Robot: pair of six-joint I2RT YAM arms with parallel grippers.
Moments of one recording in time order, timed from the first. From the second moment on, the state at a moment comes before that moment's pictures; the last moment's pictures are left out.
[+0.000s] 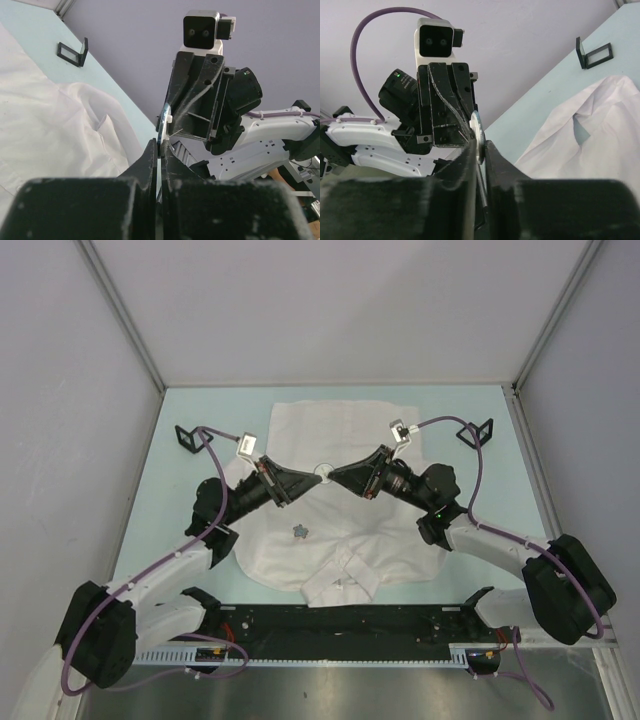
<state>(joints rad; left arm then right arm) -0.50 1.03 0.46 0.80 0.53 -0.94 0.63 1.30 0.61 0.98 -0.52 0.89</state>
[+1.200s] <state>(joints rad) -0.55 0.93 0.49 0.55 0.43 -0.90 0.69 1.32 0.62 0.94 -0.51 0.84</state>
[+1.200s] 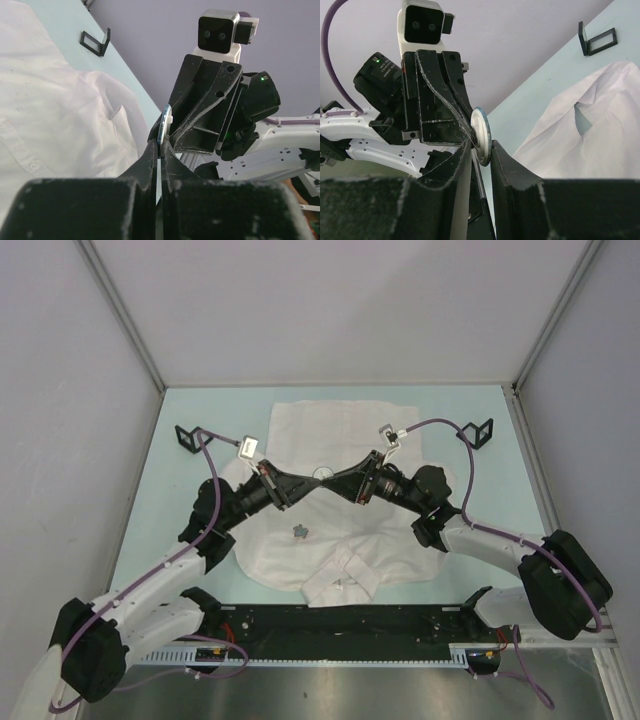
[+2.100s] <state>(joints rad) -0.62 0.89 0.63 0.22 0.31 -0.52 0.67 1.39 0.64 0.96 -0.57 0.89</state>
